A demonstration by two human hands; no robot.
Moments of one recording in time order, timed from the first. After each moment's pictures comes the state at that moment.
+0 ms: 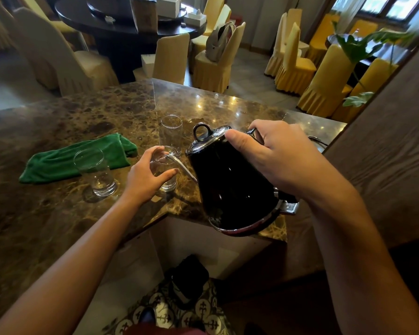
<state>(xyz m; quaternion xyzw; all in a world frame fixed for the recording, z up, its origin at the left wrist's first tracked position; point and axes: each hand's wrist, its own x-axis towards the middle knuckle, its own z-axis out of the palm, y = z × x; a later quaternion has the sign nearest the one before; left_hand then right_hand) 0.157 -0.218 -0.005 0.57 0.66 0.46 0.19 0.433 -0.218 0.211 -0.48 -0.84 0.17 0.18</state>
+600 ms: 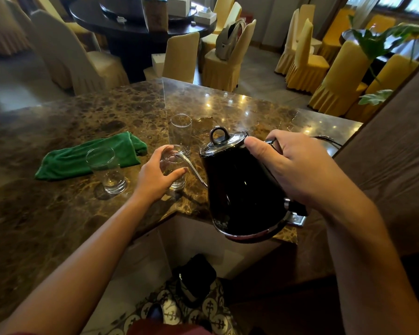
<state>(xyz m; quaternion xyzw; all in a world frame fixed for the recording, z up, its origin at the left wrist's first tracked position) 0.162 -0.219 -0.003 0.56 0.67 0.46 0.18 0.449 -0.215 0.190 -0.48 -0.82 0.20 0.22</state>
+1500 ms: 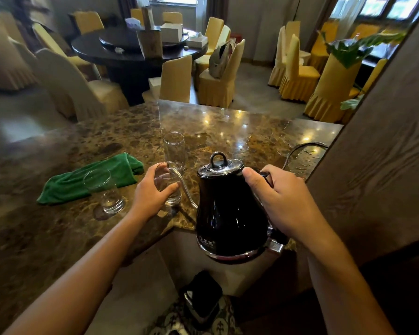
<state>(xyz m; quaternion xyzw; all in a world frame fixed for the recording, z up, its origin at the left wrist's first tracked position) 0.165 -0.217 -0.001 0.55 0.69 0.44 0.17 0.470 -0.230 0.135 -0.49 -0.76 0.26 0.32</state>
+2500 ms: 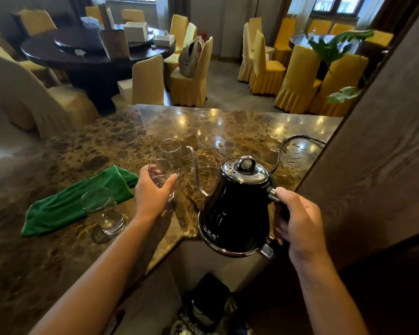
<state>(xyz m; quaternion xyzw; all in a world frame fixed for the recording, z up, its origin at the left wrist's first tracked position) 0.142 -0.182 -0.002 0.49 0.69 0.49 0.20 0.437 -0.268 0.084 -0.50 -0.45 0.48 0.56</state>
